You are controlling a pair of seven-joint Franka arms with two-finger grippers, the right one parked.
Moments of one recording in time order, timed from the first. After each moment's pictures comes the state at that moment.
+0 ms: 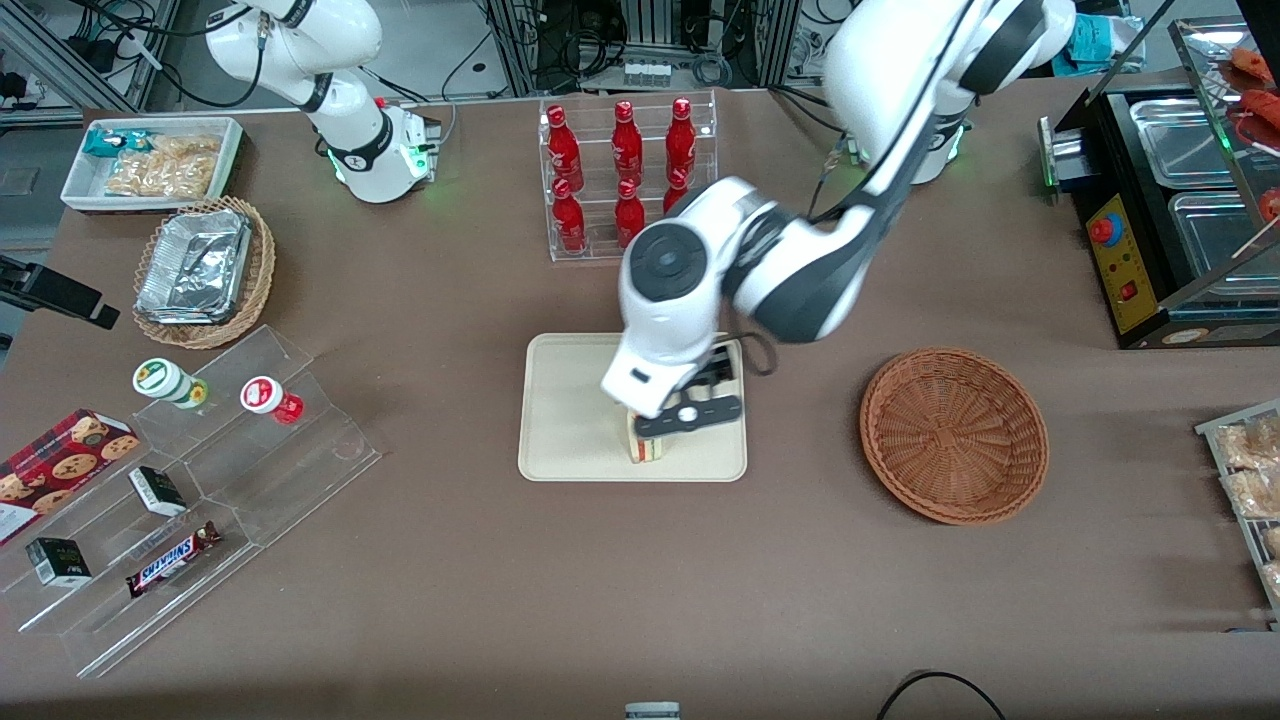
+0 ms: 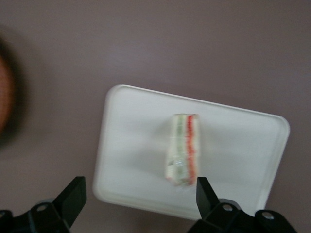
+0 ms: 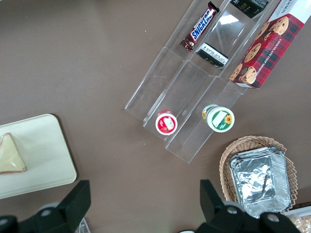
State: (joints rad) arm -0.57 0.67 -0.16 -1.04 0.12 1.64 -0.87
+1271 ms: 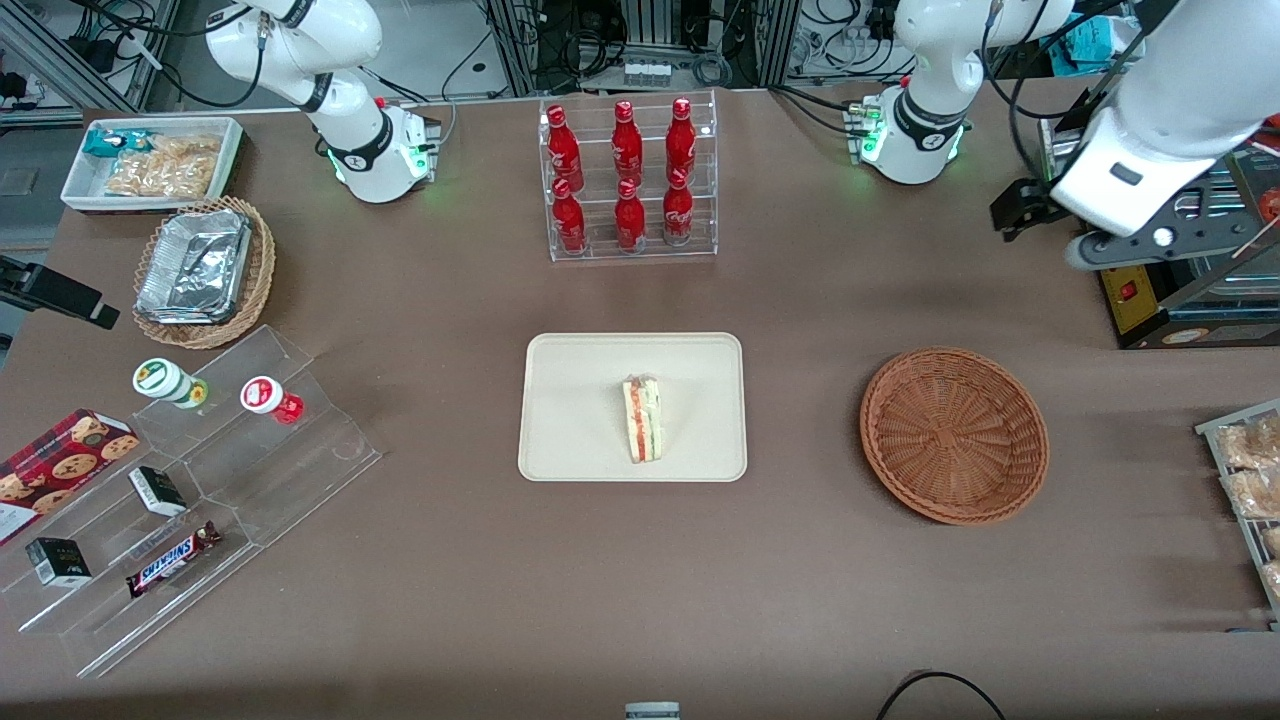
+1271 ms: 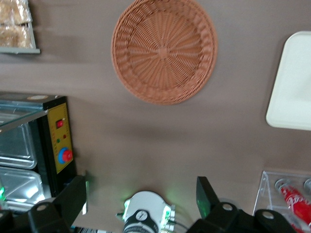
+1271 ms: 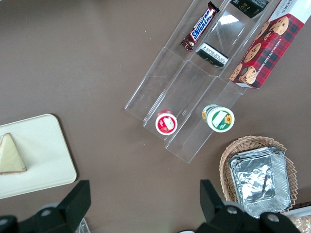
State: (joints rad) arm 0.14 -0.04 -0.35 -1.54 0.10 1.29 -0.25
